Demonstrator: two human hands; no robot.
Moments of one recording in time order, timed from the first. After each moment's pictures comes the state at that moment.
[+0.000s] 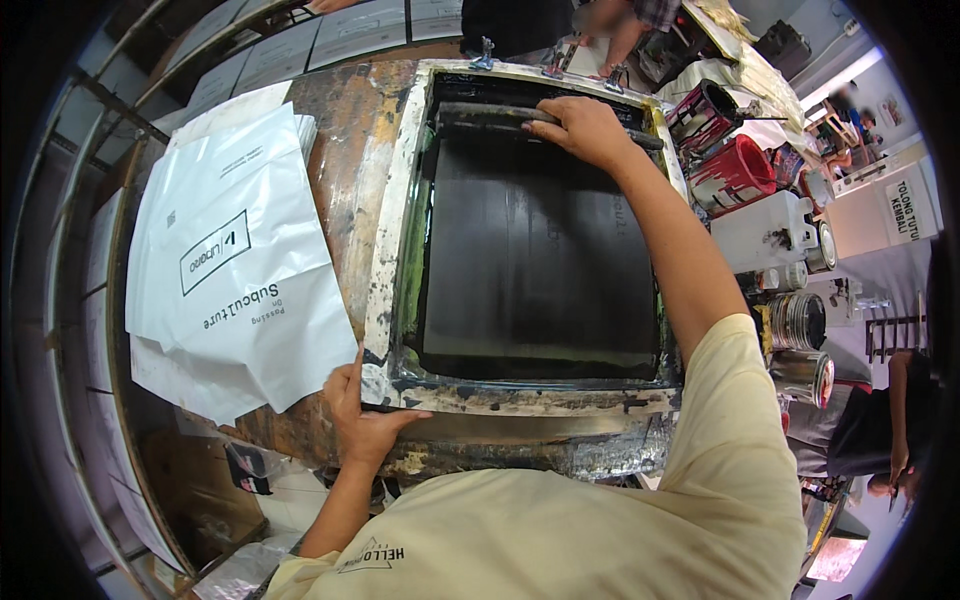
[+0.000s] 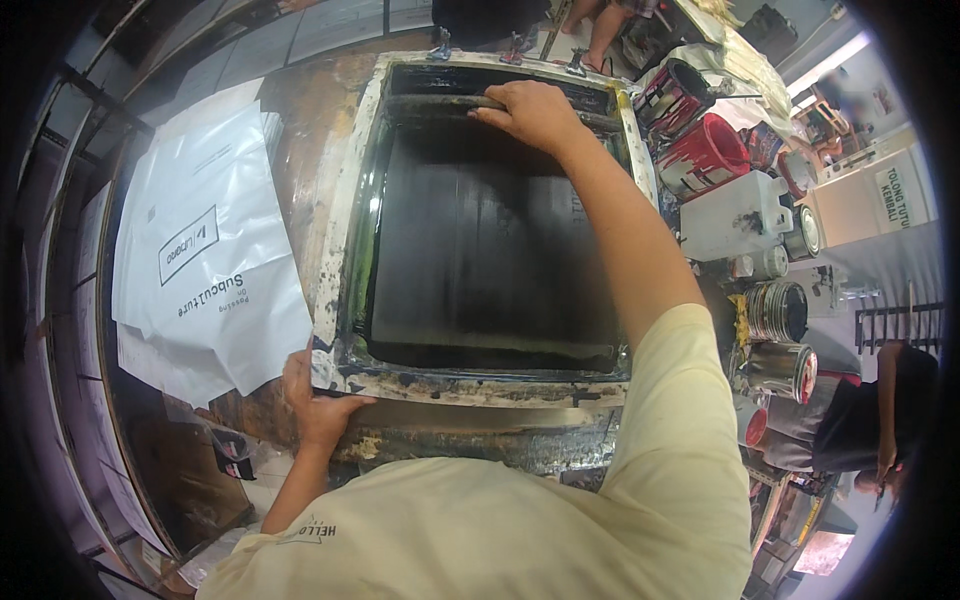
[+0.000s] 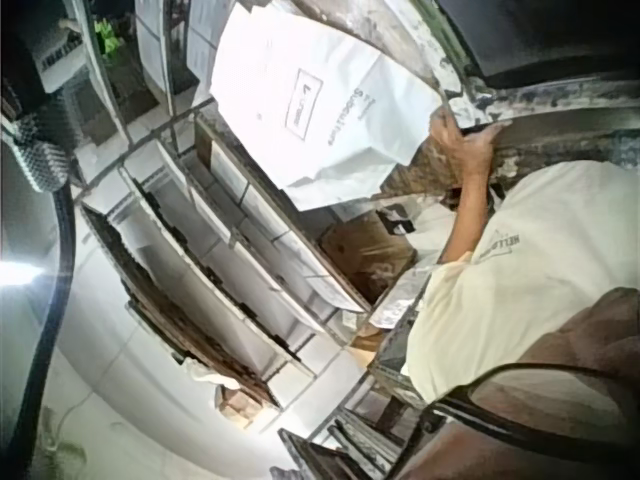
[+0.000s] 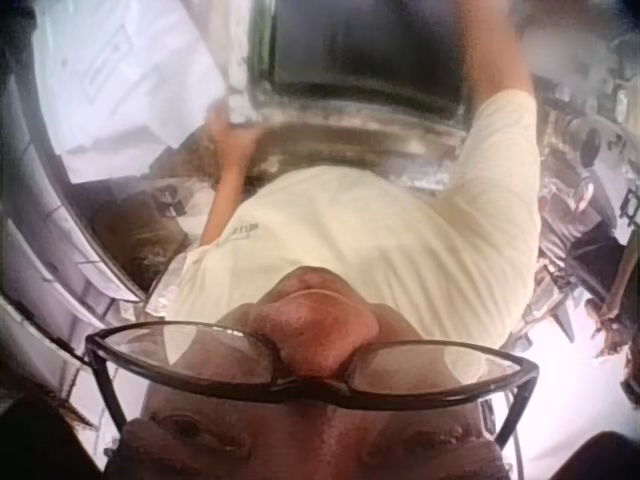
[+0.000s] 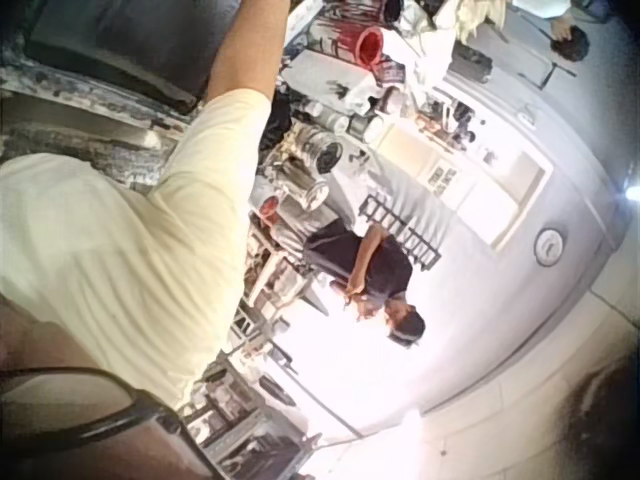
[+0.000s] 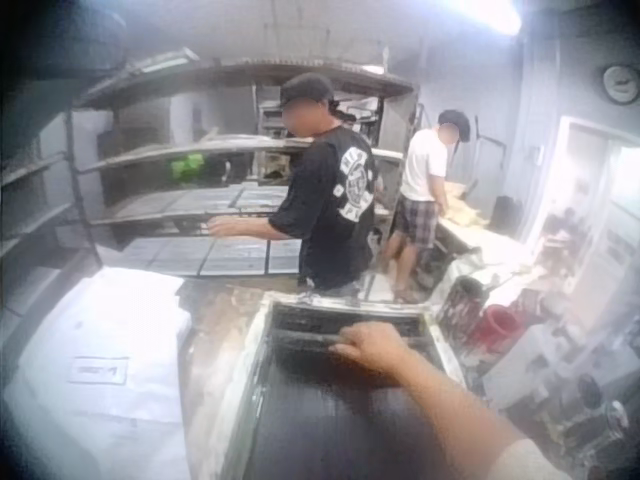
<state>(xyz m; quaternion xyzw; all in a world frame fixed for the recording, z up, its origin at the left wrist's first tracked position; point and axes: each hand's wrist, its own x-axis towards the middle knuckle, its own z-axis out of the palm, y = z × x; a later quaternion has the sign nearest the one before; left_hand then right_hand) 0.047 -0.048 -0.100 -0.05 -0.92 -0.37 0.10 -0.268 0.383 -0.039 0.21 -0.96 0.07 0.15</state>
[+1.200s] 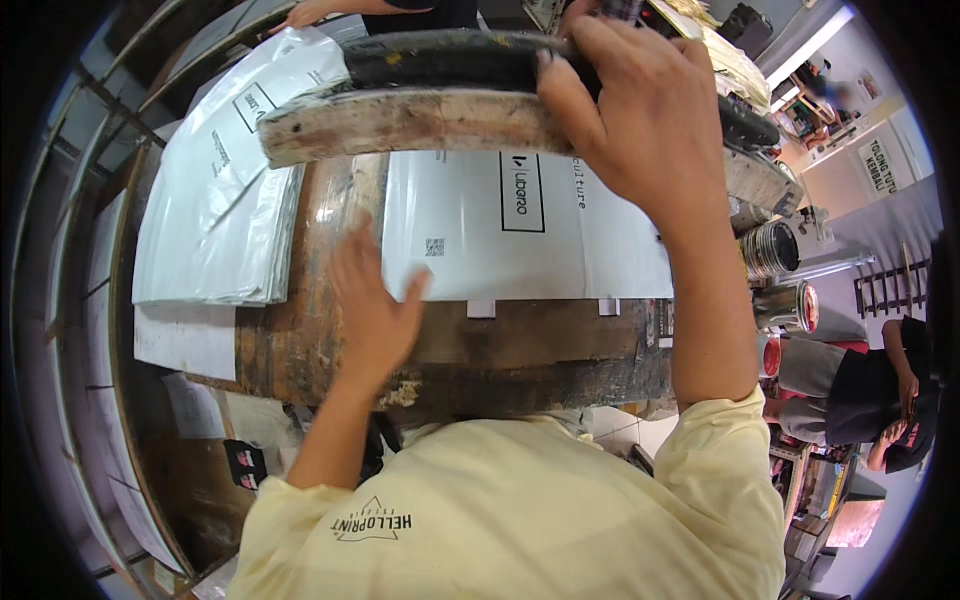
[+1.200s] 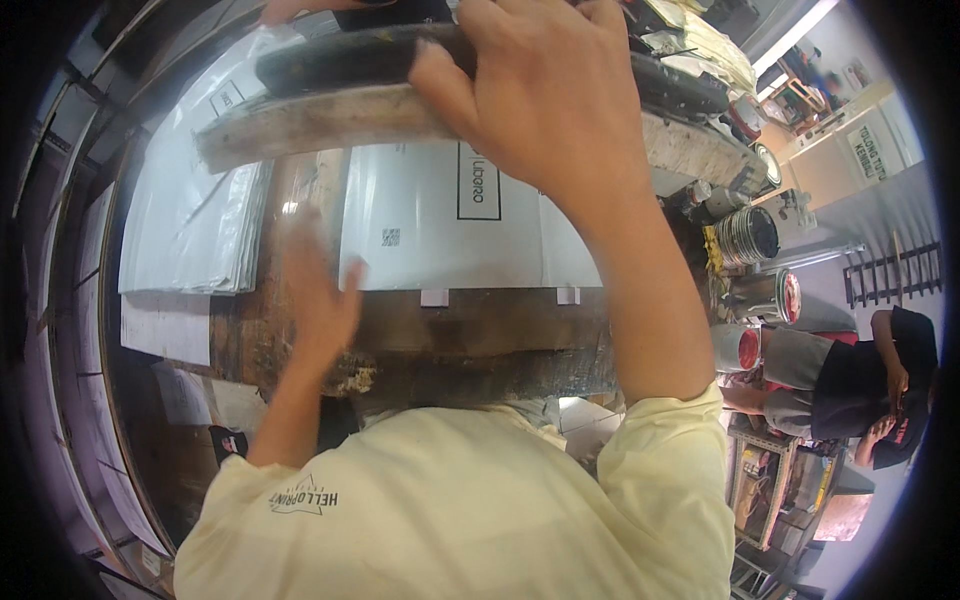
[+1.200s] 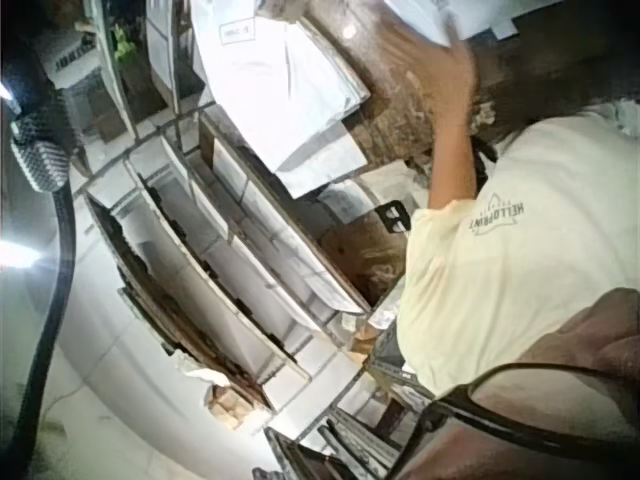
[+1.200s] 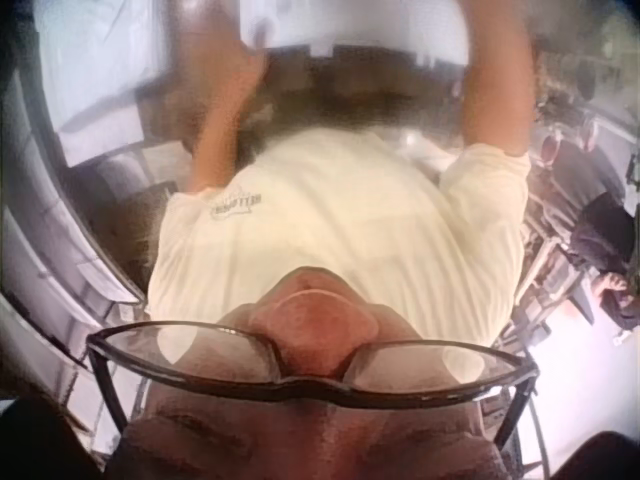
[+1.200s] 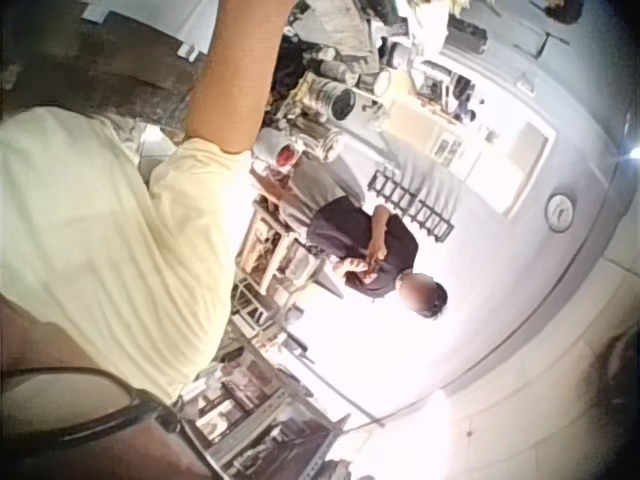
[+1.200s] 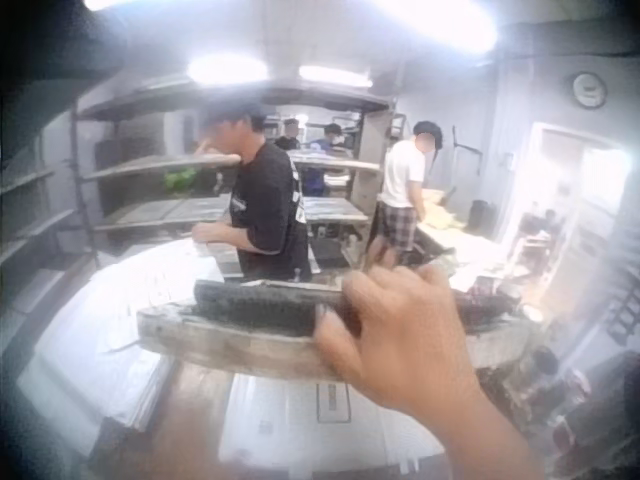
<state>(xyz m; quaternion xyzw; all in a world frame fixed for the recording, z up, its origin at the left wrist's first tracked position) 0.020 -0.003 -0.041 -0.18 -0.92 -0.31 0.15 -0.011 0.275 0.178 0.16 -0.90 -0.01 0.42</state>
